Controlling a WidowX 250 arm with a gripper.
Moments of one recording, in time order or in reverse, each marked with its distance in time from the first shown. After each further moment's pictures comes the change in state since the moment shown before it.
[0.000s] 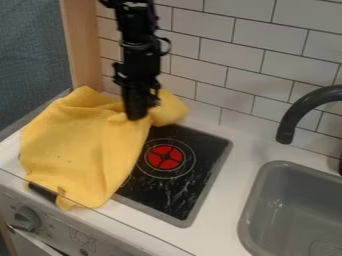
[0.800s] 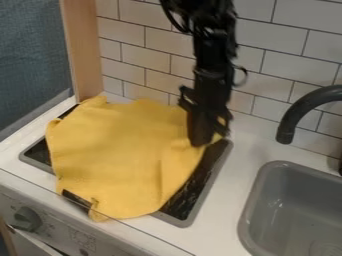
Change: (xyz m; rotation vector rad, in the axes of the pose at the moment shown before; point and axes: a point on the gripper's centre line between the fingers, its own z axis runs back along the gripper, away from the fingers) arm 0.047 -0.085 -0.024 0.011 0.007 -0.110
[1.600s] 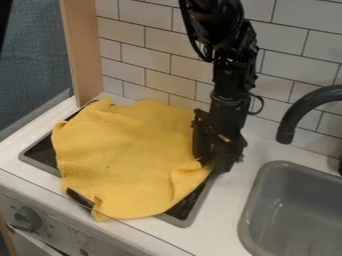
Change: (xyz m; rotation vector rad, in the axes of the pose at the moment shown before) arm 0.009 -0.018 -0.028 -0.007 0.054 -0.021
